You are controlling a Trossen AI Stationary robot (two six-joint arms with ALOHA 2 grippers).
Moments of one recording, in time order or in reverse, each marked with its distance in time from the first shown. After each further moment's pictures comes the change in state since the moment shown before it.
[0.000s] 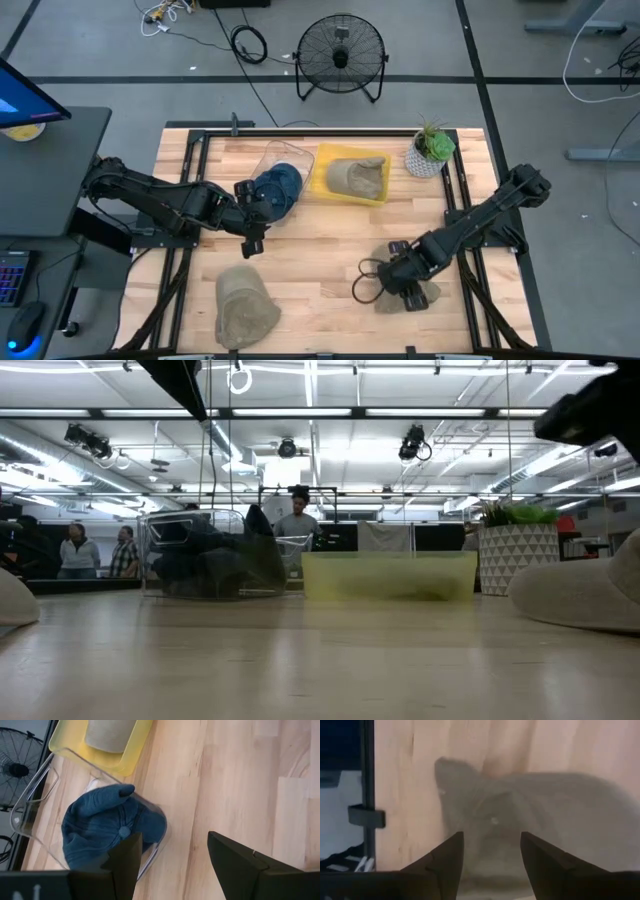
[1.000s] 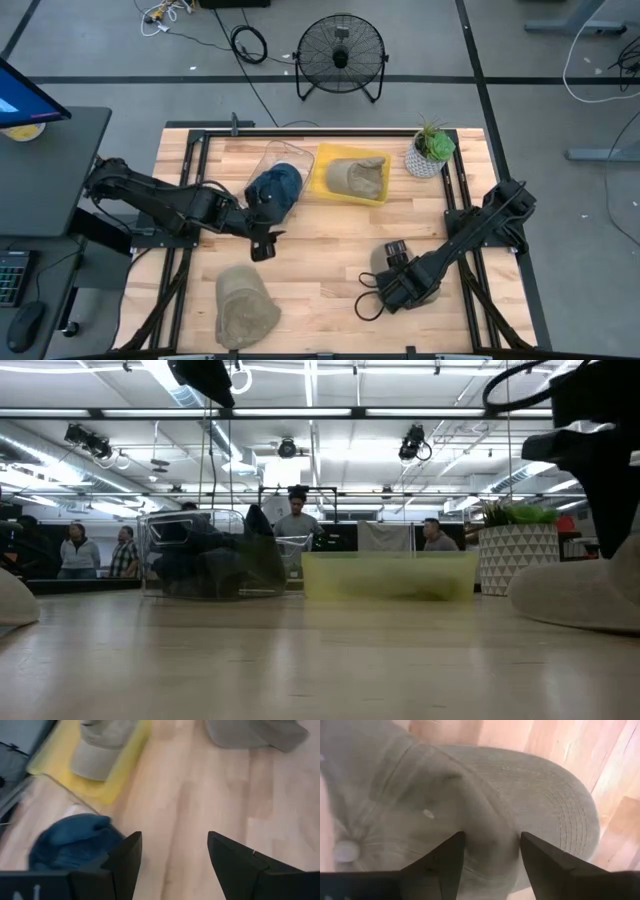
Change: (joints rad) left arm -0.020 0.033 0.000 0.185 0.017 -0.049; right arm 0.086 0.190 0.000 -0.081 0.327 -0.076
